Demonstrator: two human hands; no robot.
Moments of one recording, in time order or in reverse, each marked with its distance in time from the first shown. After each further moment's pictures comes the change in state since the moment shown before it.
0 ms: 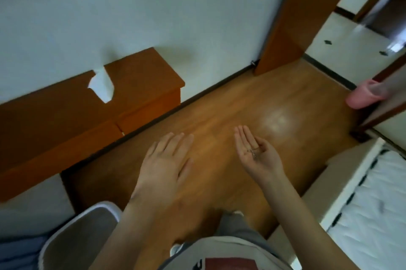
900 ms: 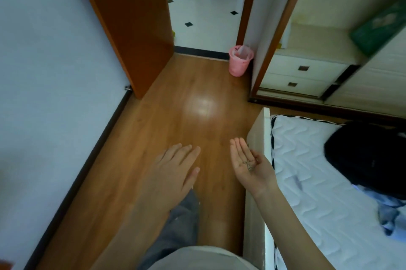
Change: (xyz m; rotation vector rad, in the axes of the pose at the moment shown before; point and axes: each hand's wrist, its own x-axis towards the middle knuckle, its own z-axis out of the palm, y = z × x) left_hand 0.419 0.419 0.114 0.020 -0.067 0.849; right_hand 0.088 -0.486 -0.089 0.605 0.137 -0.446
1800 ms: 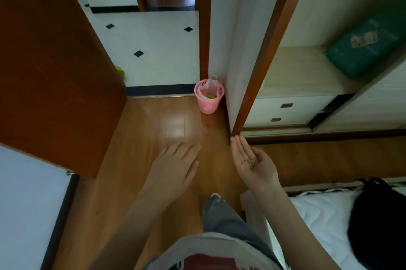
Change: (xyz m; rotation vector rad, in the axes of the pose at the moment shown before) left_hand 0.624 -0.127 0.025 0.082 -0.039 0.281; right_hand 0.353 -0.250 0.371 0.191 0.005 -0.175
